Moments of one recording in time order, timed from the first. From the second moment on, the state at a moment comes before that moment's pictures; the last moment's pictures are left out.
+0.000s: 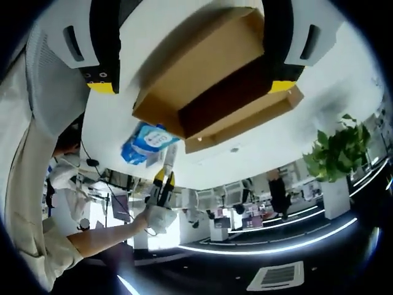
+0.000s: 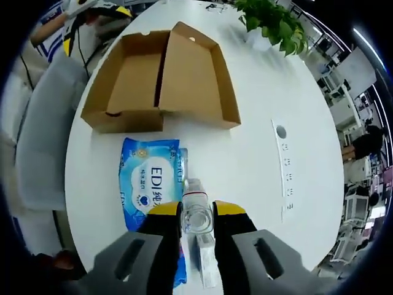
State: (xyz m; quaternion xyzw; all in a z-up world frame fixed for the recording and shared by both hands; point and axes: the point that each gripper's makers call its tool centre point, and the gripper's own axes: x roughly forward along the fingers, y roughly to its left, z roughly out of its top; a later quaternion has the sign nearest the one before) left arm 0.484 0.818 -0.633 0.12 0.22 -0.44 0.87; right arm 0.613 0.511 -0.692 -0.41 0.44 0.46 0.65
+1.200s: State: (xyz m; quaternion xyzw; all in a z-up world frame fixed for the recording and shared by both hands) left arm 0.487 0.857 -0.660 0.10 0.27 -0.38 0.88; right arm 0.628 0.515 -0.714 -0.42 0.47 0.48 0.61
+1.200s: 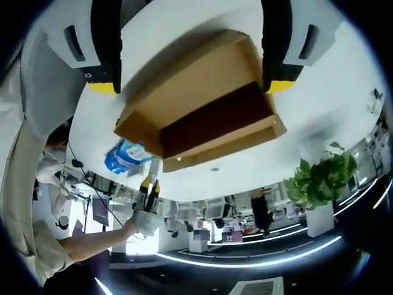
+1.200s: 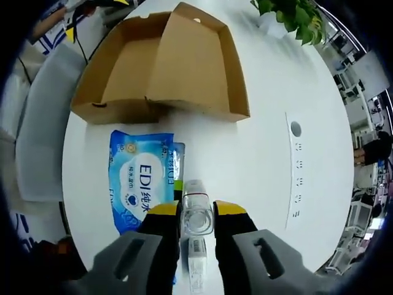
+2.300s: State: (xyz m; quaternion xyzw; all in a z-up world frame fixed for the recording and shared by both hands) left arm 0.496 0.890 -0.679 0.09 0.30 -0.32 0.89; right arm 0.630 0.519 -0.708 -0.45 0.44 0.50 0.59
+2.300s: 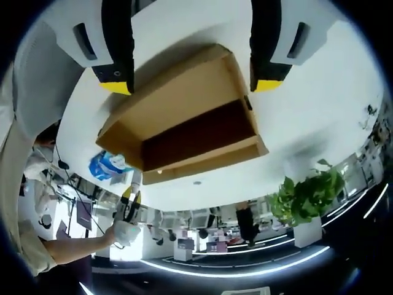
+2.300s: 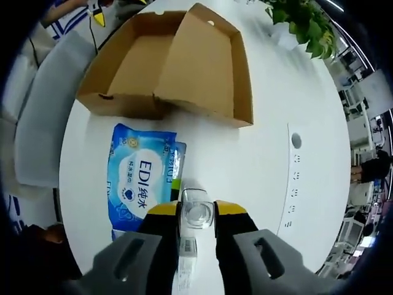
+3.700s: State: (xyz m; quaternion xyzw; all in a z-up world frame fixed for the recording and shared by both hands) left arm 0.509 0.922 -0.694 0.06 0.34 -0.24 0.91; right arm 0.645 0.554 -0.681 -0.36 0.44 0.45 0.69
